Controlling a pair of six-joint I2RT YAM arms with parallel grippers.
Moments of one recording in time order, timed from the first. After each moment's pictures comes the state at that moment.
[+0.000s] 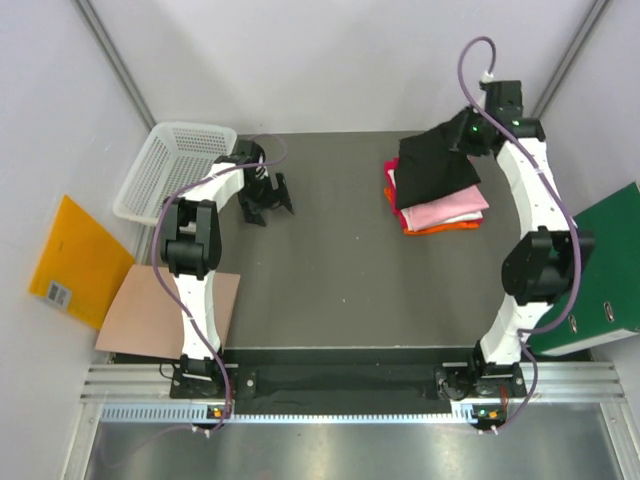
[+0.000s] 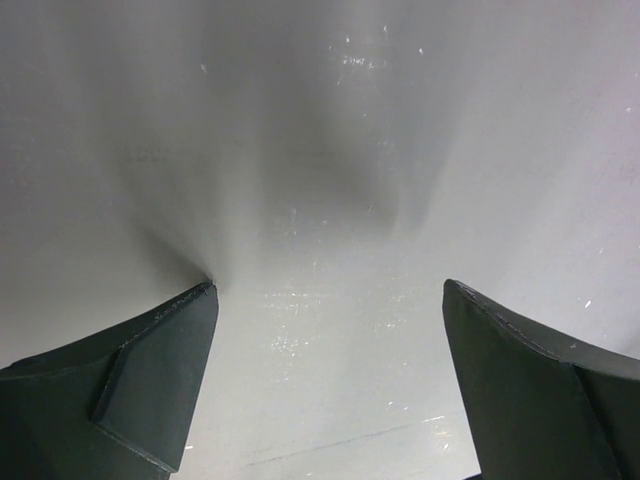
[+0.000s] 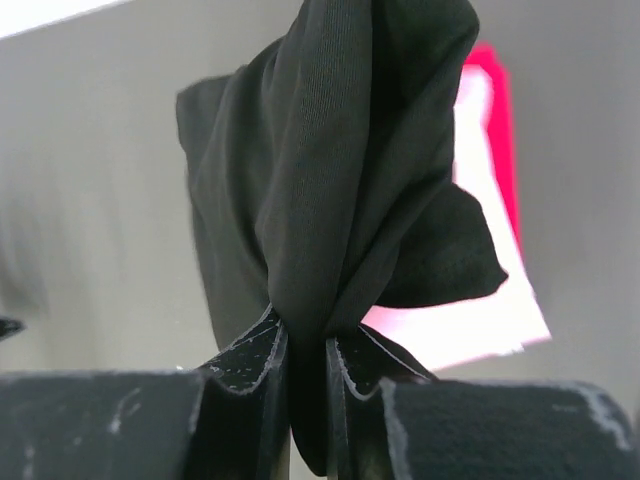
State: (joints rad) left arm -0.15 2.18 1.74 -0.77 0.25 -0.45; right arm 0.04 1.85 1.92 -0.77 -0.07 0.26
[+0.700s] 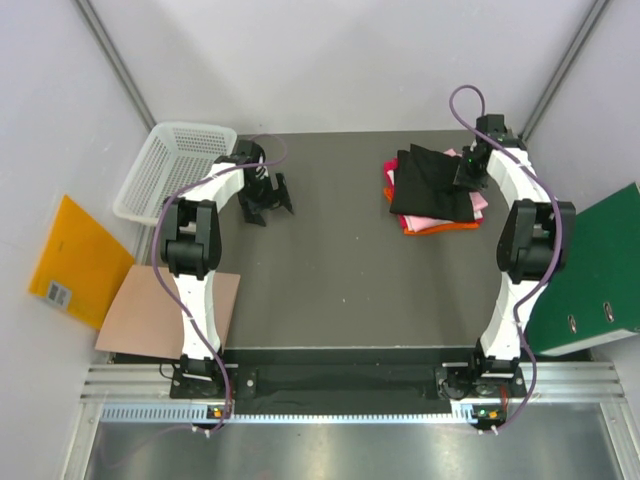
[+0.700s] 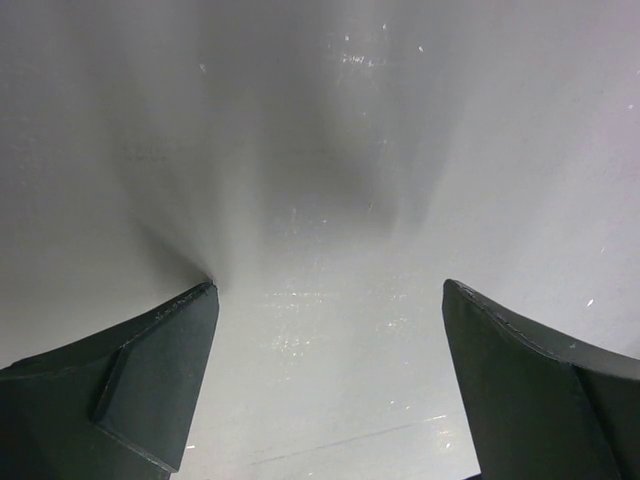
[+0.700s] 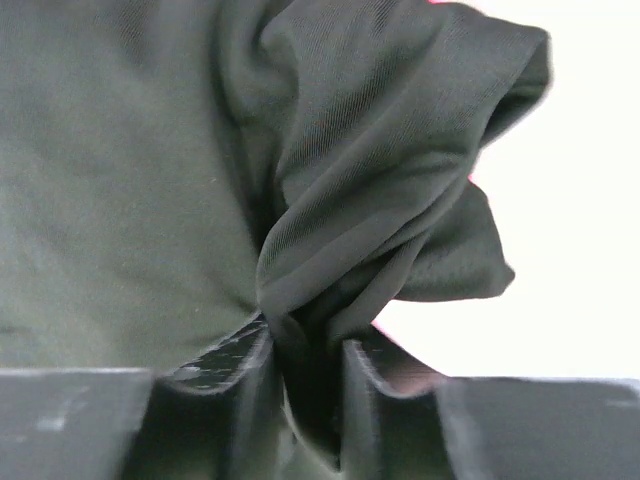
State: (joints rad) left arm -0.15 2.18 1.74 -0.78 0.25 -0.45; right arm -0.04 2.04 1.75 -0.74 -0.01 0.26
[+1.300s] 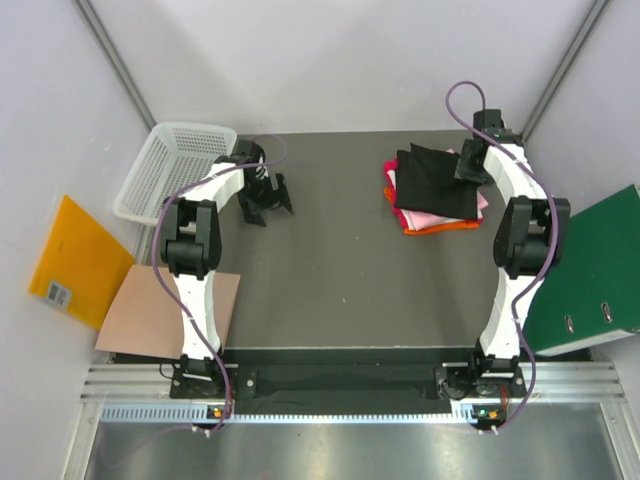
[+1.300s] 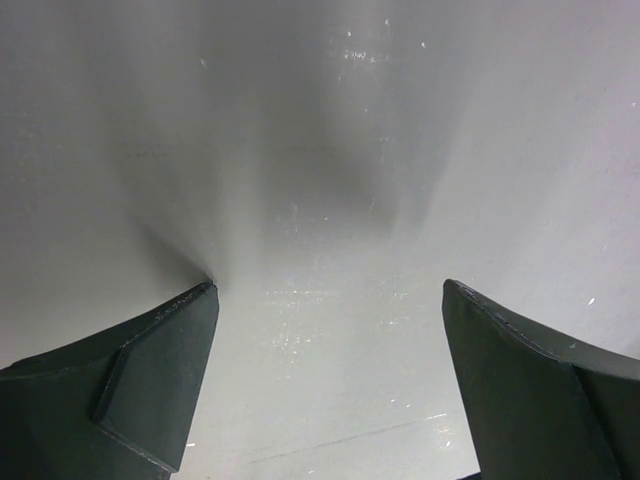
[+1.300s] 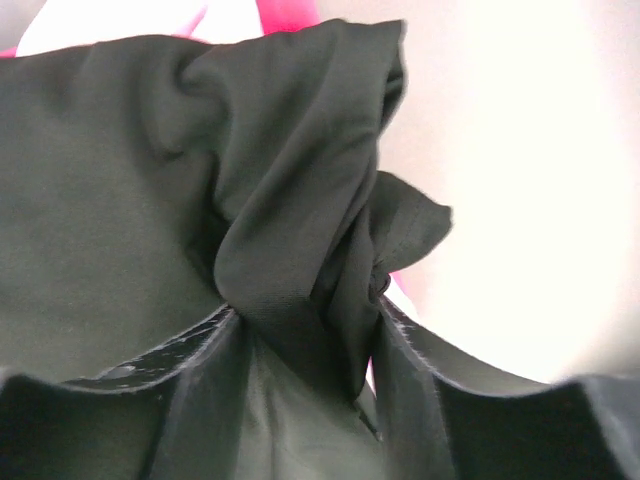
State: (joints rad) left arm -0.15 2.18 1.74 -0.78 0.25 -0.45; right arm -0.03 2.09 1.83 -0.72 0.19 0.23
